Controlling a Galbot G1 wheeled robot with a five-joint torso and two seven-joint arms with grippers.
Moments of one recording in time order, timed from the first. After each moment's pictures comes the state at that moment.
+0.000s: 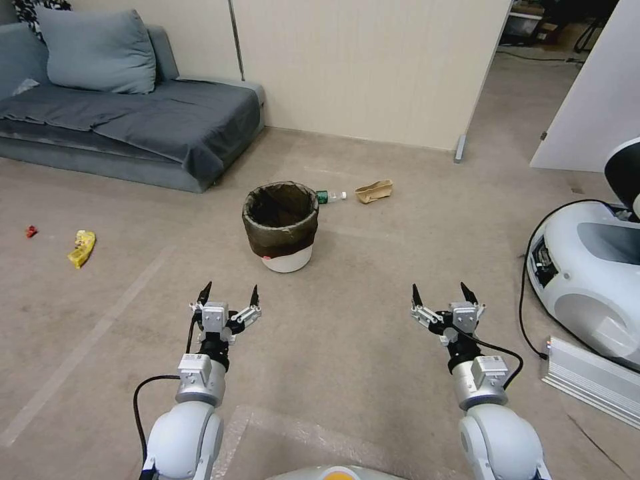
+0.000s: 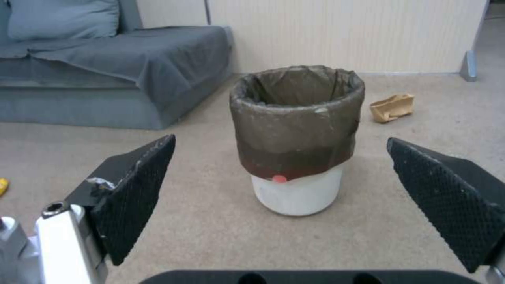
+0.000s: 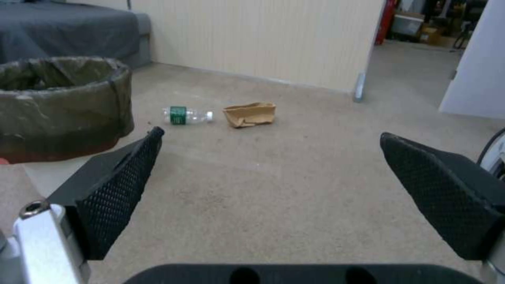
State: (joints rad) left arm 1.55 -1.50 -0.55 -2.00 0.01 0.00 0.00; right arm -1.55 1.50 0.55 2.00 0.00 0.00 0.00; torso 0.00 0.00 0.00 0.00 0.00
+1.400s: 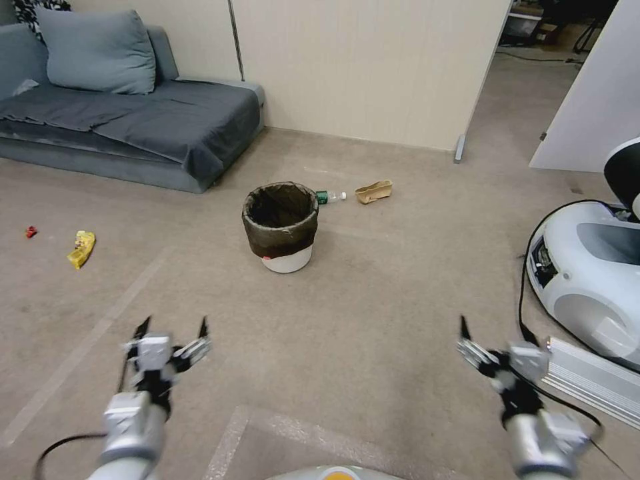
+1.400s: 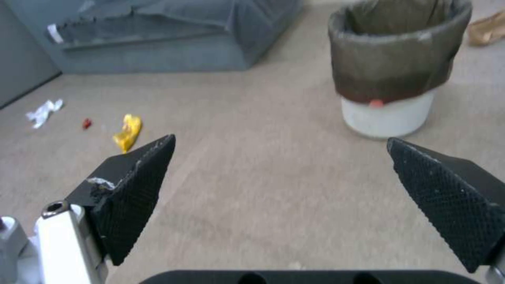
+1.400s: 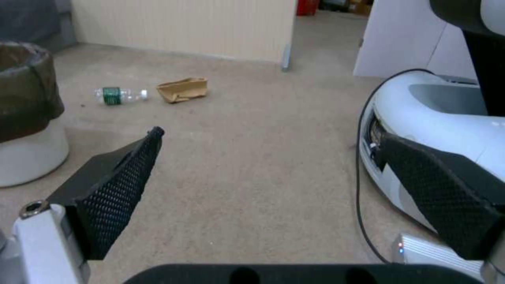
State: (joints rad) left arm 1.93 -1.50 -0.78 -2.37 -0.01 0.24 -0.05; right arm -1.91 1.61 0.72 2.28 0.04 -0.01 0.03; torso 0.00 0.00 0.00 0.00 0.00
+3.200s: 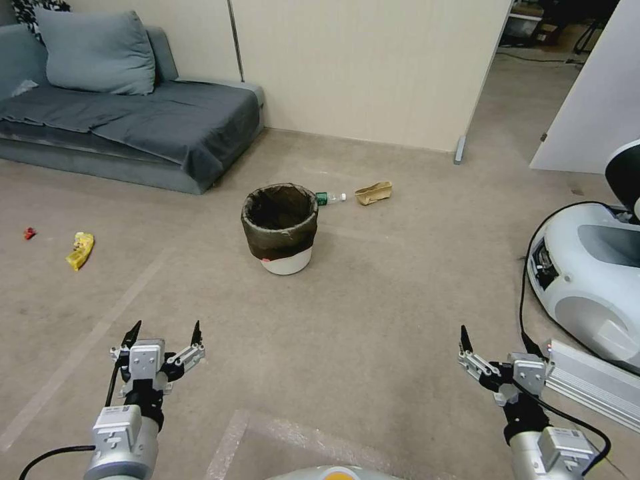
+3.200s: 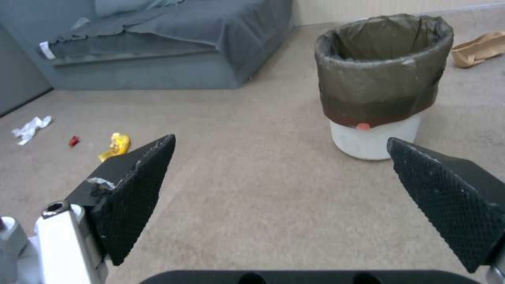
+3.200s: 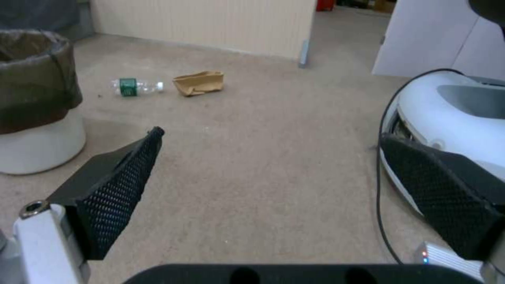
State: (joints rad) left arm 1.91 -1.49 -0.73 -2.35 0.00 0.17 -0.06; right arm -1.92 1.61 0.68 2.28 0.00 -0.01 0.01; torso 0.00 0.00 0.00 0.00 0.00
